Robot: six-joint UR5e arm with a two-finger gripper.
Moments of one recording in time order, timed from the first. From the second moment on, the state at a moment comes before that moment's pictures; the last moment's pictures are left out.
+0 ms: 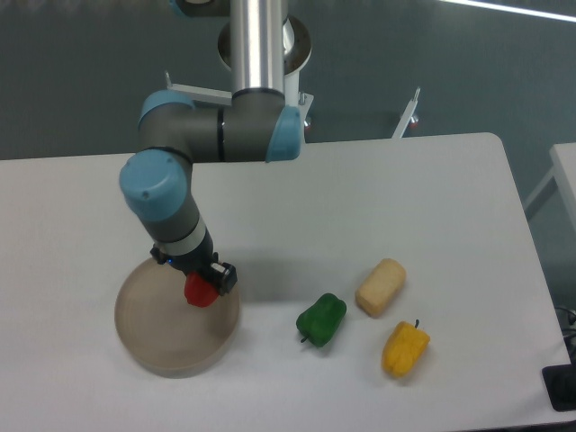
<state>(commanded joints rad) 1.84 -2.14 -1.34 -1.20 1.74 0.56</state>
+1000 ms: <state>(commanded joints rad) 1.79 -2.22 -1.33 -1.18 1.79 0.56</state>
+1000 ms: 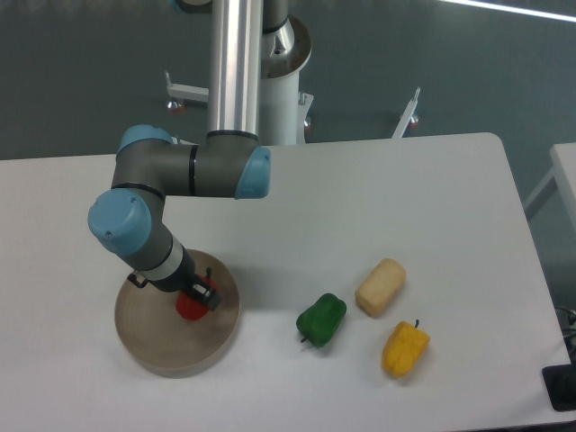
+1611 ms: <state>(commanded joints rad) 1.79 -2.23 -1.33 -1.17 1.79 0.56</state>
